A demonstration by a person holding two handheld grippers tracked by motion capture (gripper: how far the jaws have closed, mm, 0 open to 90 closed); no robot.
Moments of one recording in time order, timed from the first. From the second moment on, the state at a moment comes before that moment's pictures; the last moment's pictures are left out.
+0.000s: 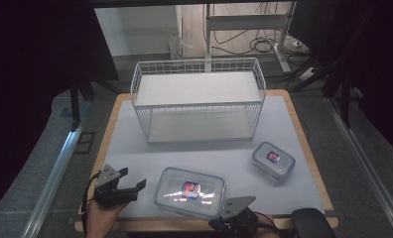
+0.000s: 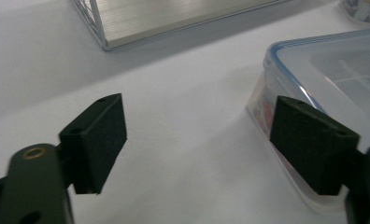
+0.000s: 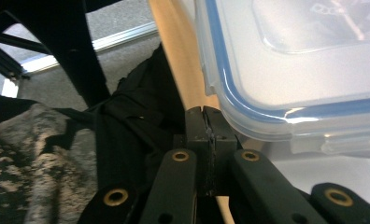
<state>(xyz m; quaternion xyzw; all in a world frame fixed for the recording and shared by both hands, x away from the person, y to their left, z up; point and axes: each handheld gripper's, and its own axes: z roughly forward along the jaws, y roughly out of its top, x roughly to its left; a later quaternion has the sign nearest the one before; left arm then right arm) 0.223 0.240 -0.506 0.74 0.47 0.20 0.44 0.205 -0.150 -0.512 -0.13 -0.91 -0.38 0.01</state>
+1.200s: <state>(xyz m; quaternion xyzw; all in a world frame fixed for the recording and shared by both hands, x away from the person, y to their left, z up) 0.271 0.166 -0.517 0.81 0.44 0.10 0.38 0.254 -0.175 -0.510 -0.21 -0.90 -0.38 -0.04</state>
